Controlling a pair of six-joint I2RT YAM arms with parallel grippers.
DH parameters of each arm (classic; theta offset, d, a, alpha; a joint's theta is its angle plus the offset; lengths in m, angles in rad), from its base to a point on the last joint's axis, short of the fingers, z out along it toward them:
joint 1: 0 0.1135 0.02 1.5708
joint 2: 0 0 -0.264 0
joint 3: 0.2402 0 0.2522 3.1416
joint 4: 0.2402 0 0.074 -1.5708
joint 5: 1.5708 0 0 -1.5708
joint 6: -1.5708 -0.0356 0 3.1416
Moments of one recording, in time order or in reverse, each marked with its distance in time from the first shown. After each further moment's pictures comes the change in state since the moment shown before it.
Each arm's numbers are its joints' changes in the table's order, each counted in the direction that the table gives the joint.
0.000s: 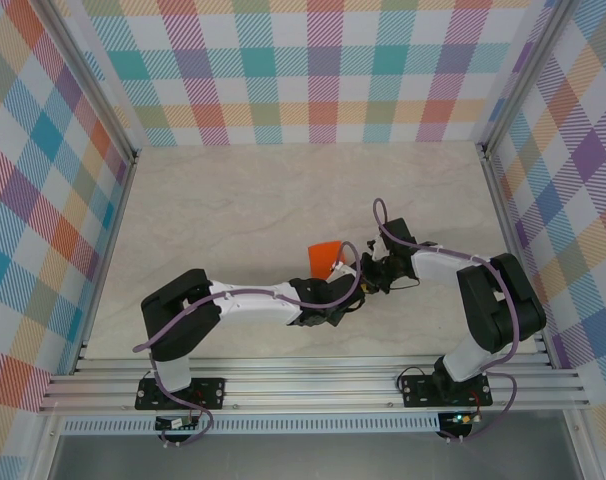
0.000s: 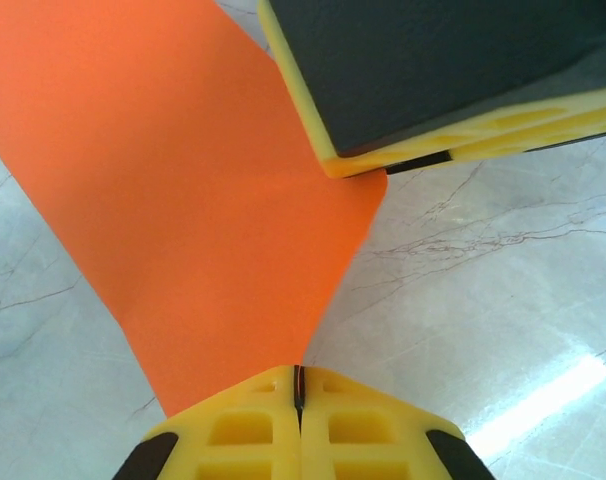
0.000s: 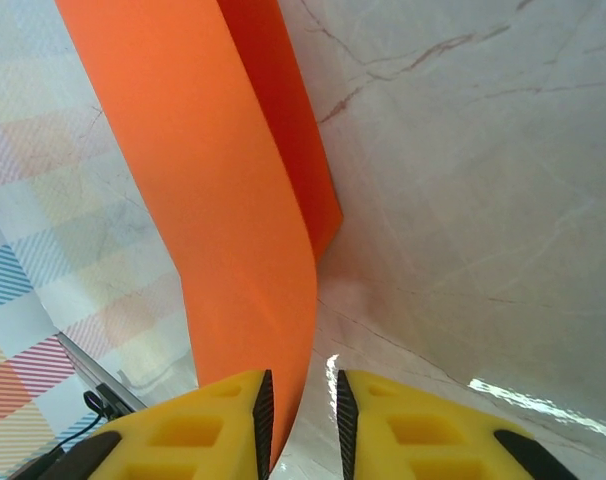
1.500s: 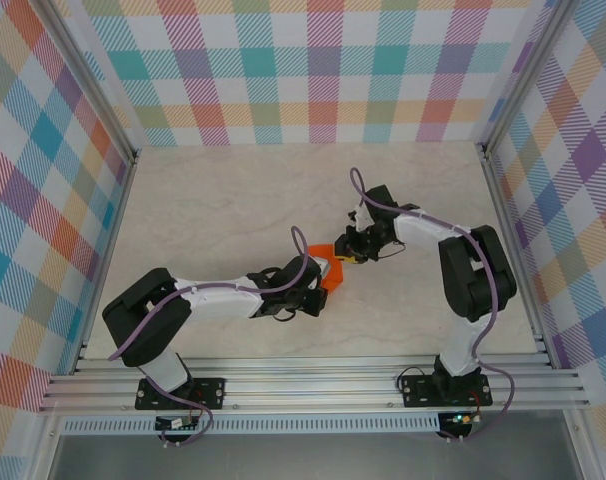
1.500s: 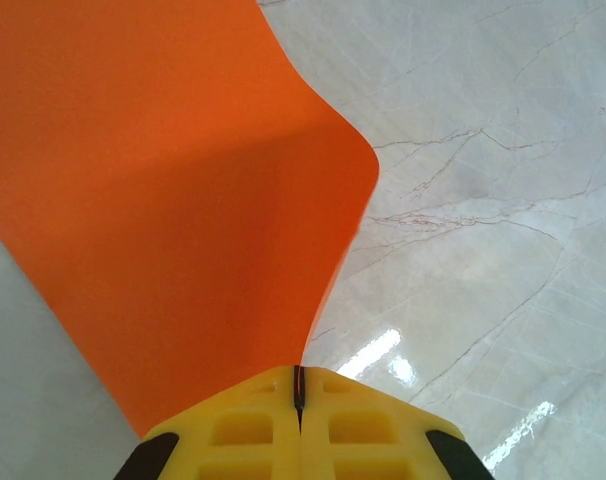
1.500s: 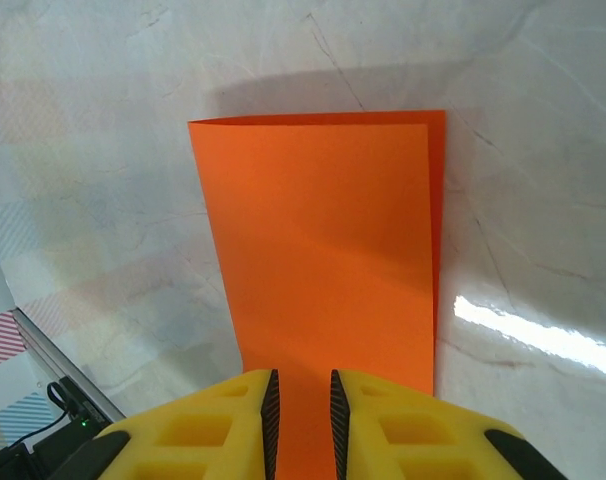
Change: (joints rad) left arm 0.213 0.173 -0.288 -0.307 0.464 0.096; right arm 0.014 -0.254 0.422 0.240 0.008 0.253
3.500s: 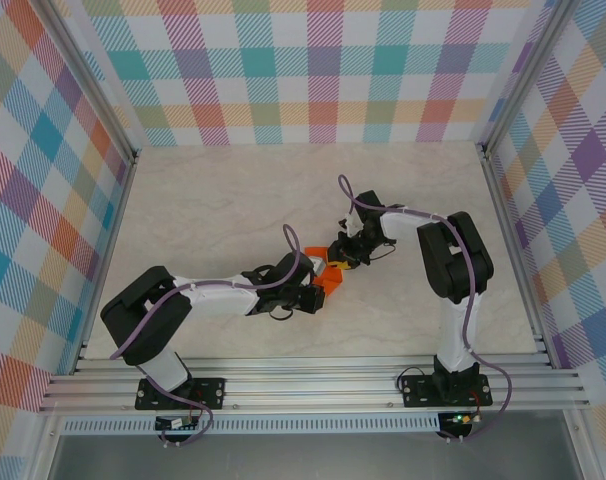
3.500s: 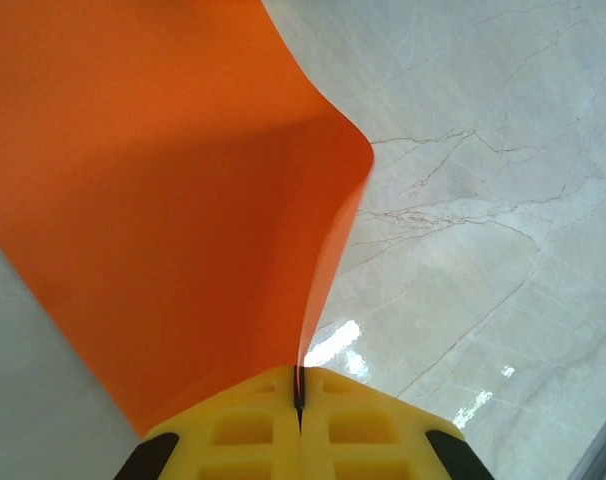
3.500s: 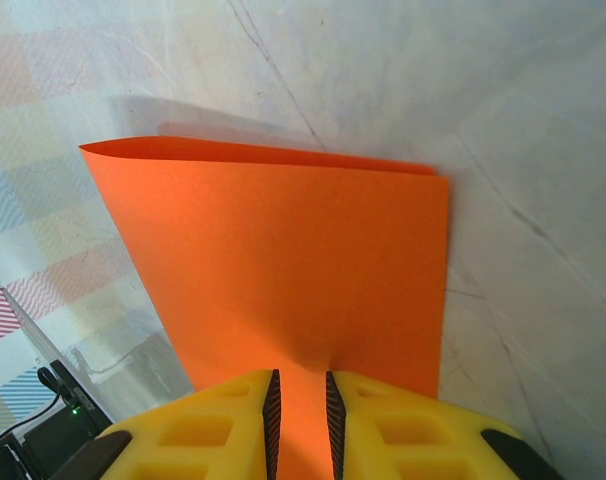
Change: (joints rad) left arm 0.055 0.000 -0.035 -0.051 0.114 0.040; right arm 0.013 -0.170 0.076 0.010 -0.058 0.033
